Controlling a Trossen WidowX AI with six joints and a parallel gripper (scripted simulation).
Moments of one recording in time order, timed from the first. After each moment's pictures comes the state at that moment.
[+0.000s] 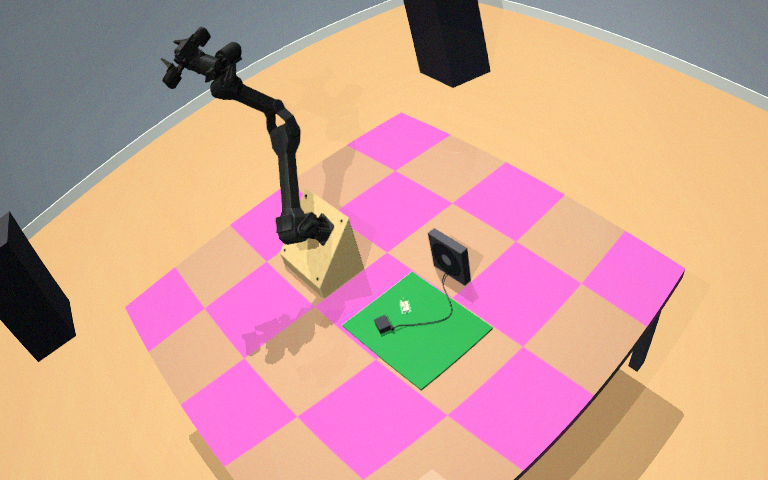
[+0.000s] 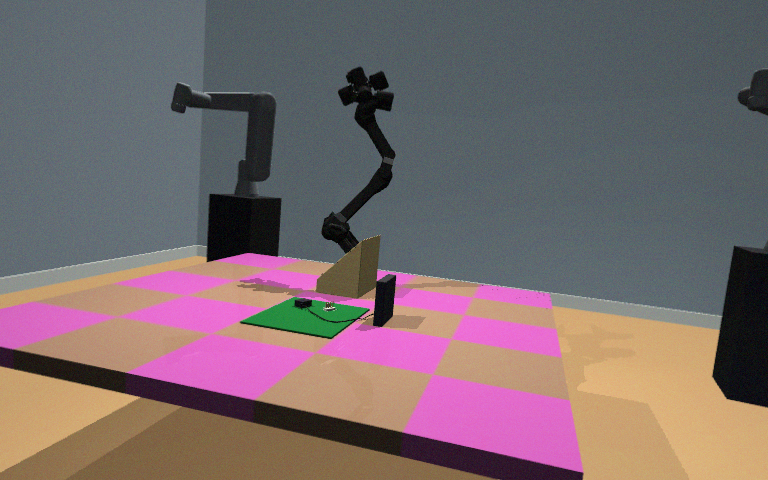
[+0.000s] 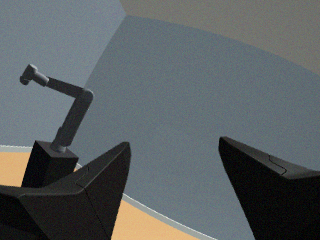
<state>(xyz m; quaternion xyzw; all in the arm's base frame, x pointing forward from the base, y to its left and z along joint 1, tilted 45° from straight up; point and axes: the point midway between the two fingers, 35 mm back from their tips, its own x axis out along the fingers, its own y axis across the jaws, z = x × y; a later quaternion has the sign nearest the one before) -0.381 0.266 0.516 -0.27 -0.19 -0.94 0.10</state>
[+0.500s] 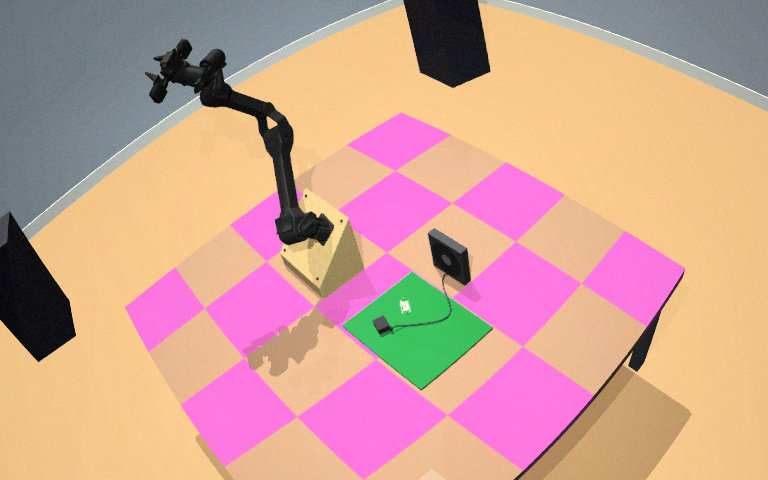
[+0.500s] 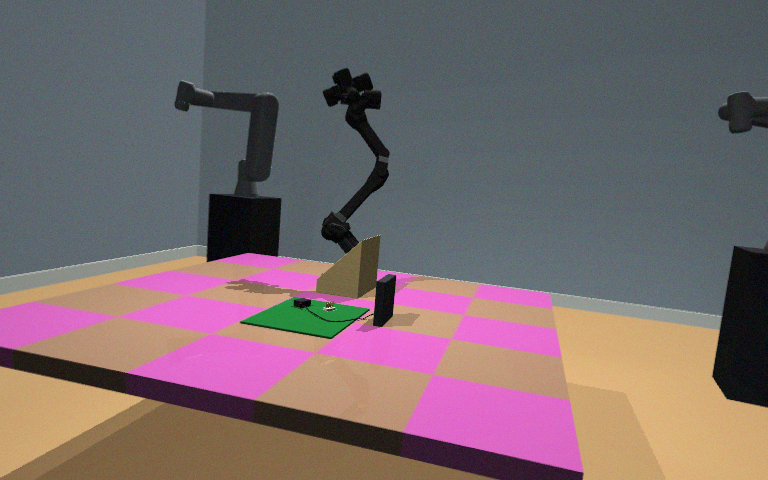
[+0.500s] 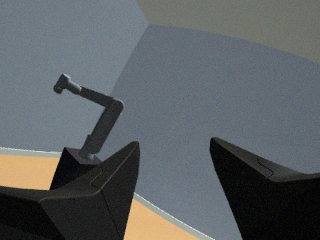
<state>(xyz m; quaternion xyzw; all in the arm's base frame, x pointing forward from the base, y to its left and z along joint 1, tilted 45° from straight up) -0.362 0.215 0.556 -0.30 -0.19 -0.92 0.17</state>
